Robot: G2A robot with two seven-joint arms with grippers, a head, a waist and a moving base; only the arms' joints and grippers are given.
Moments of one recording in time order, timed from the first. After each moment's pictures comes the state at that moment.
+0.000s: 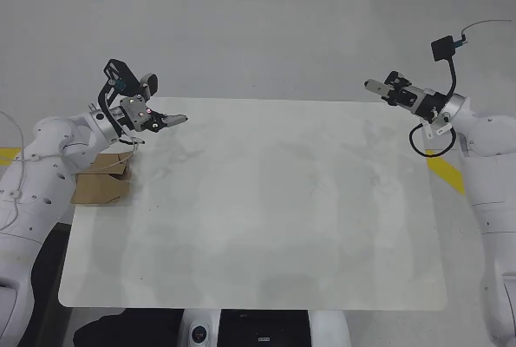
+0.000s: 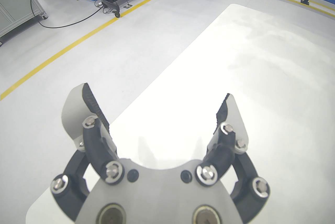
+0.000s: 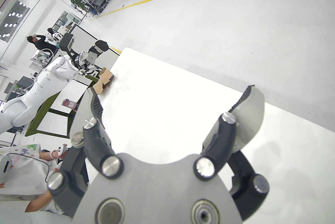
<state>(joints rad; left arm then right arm) 0.59 -0.83 -0.92 -1.06 0.96 -0.79 0.12 -0.58 -1.06 1.31 -1.03 -0.12 -0.63 0.85</state>
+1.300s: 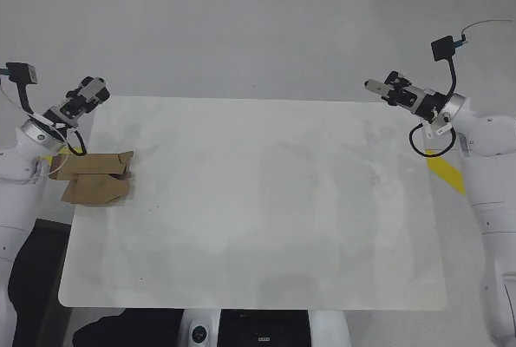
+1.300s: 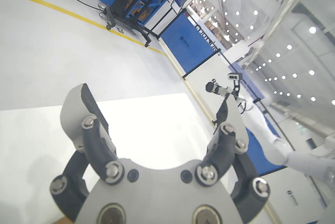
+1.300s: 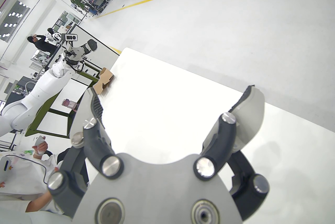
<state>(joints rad) 0.75 -0.77 -1.23 -0.96 -0.36 -0.76 -0.61 -0.58 -1.06 1.31 -1.03 -0.12 -0.63 0.85</state>
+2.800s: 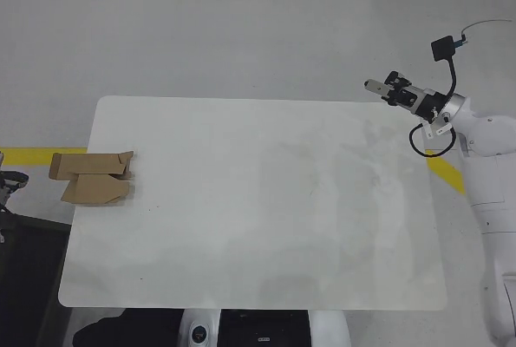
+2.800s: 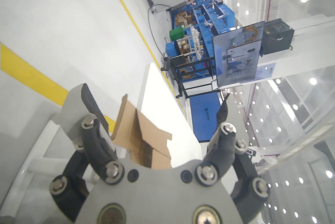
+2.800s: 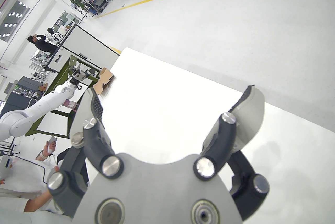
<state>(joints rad) 1.06 -0.72 -1.57 -0.52 -0.57 -0.73 -0.67 -0.58 -1.06 1.31 -1.03 -0.12 -0.63 0.85</state>
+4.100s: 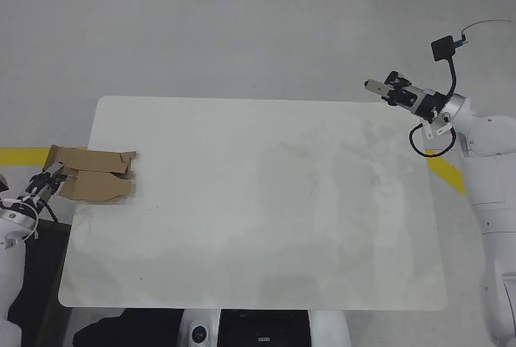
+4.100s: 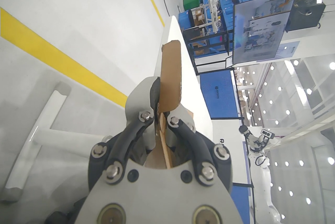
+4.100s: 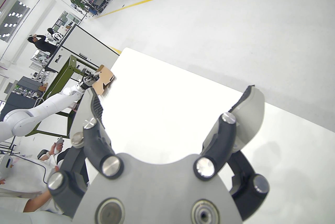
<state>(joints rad) 0.92 -0.81 -1.46 -0.40 -0.46 -0.78 -0.74 -0.58 -1.06 1.31 -1.03 -0.12 -0.63 0.85</state>
